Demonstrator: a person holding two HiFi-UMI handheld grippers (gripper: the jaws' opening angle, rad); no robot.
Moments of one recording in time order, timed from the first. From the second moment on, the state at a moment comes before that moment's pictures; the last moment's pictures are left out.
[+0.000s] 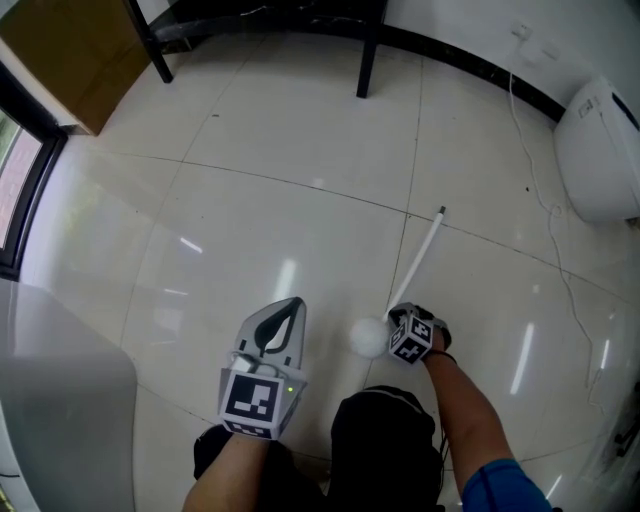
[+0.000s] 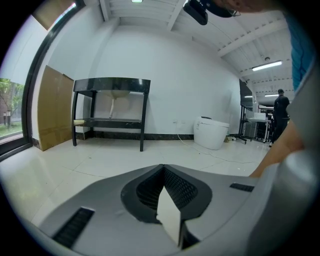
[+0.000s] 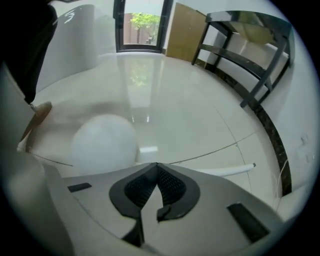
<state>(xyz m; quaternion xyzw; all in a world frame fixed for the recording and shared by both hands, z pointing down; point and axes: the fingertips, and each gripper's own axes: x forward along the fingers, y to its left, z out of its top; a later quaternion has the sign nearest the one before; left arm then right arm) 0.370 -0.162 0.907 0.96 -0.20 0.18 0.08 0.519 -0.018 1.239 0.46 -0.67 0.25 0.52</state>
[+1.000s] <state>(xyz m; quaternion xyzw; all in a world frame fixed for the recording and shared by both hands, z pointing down) 0.354 -0.165 0.927 0.95 -0.19 0.21 0.11 0.432 -0.002 1.285 0.10 -0.74 0.09 0.65</state>
